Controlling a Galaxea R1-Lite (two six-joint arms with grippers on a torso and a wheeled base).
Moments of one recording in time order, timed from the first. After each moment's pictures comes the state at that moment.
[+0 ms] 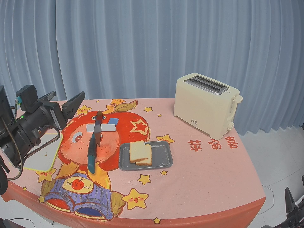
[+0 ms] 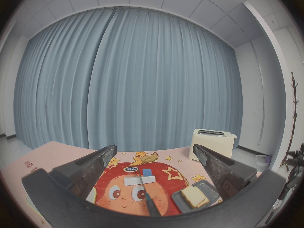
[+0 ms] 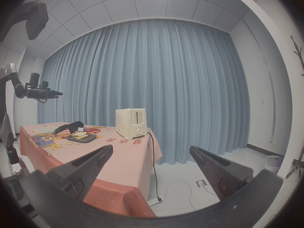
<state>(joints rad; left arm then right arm) -0.36 1.32 -0.56 -0.80 0.13 -0.05 0.00 0.02 -0.02 0.00 0.02 0.02</state>
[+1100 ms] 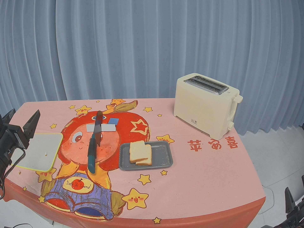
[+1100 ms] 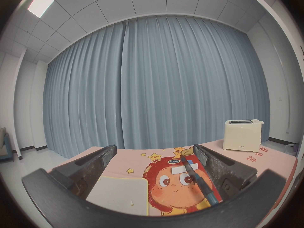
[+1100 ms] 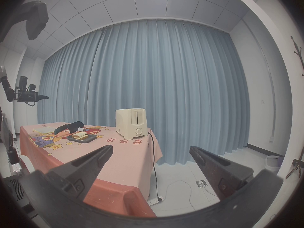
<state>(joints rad) -0.06 1.05 -0.33 -0.79 0.11 0.08 0.00 0.02 -0.02 0.00 0.02 0.02</state>
